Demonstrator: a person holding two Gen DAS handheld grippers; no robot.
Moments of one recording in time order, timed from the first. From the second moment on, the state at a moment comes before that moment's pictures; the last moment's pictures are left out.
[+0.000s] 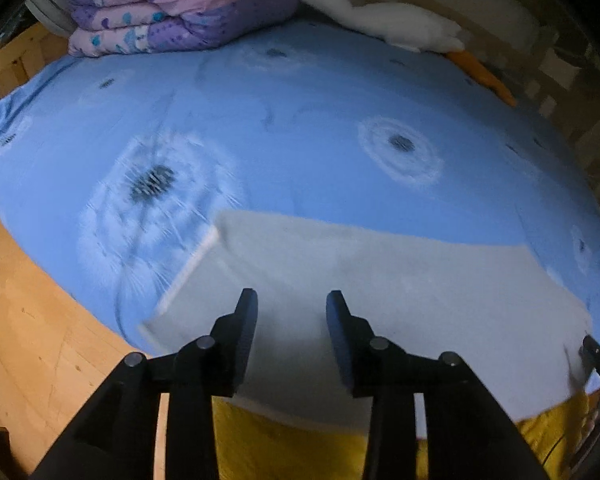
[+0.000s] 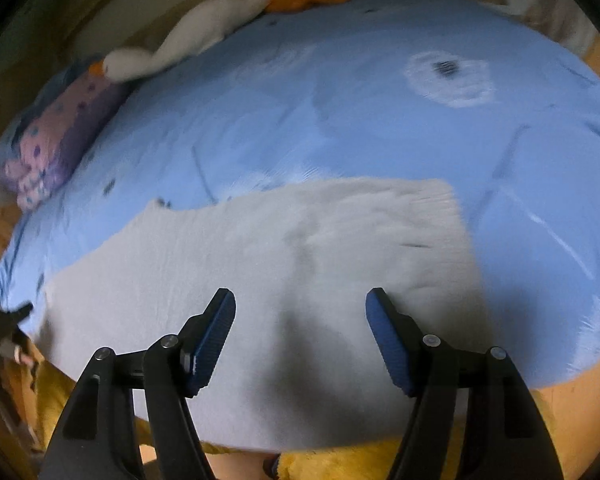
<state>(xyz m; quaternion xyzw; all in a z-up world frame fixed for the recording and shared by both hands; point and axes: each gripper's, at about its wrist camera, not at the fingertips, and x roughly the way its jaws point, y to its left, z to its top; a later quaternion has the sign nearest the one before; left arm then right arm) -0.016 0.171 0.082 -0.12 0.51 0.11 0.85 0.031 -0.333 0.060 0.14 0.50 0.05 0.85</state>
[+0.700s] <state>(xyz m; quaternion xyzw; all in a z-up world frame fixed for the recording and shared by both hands) -0.024 0.128 0.046 -0.10 0.54 0.10 0.83 -0.008 -0.388 0.049 0.23 0.50 0.00 0.84</state>
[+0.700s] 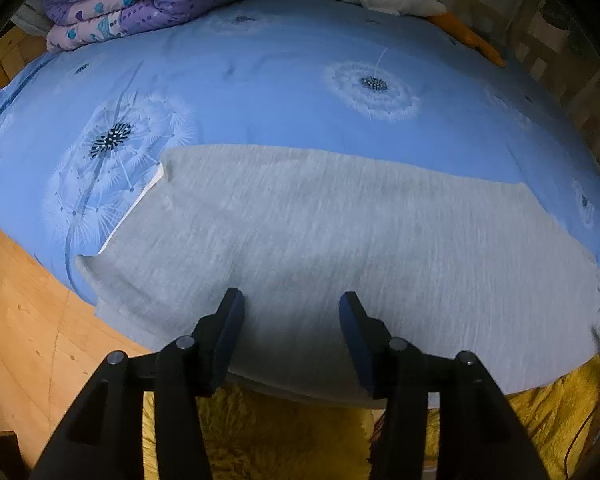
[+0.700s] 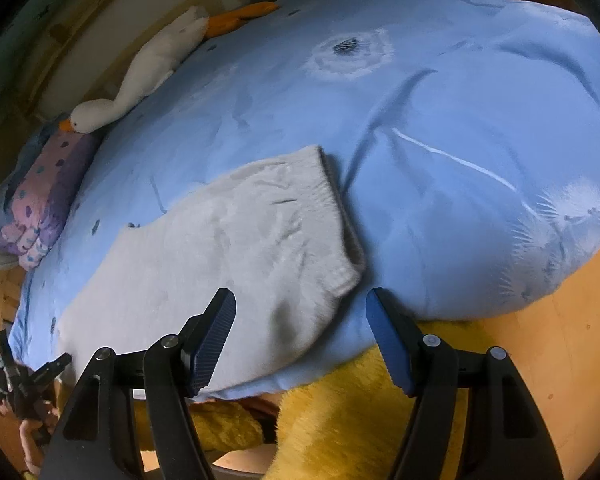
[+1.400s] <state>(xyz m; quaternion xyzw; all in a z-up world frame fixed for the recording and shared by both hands) -0.025 0.123 0.043 -0.09 0.53 0.09 0.84 0.026 -0.373 0.019 0.22 0.51 0.01 0.83</state>
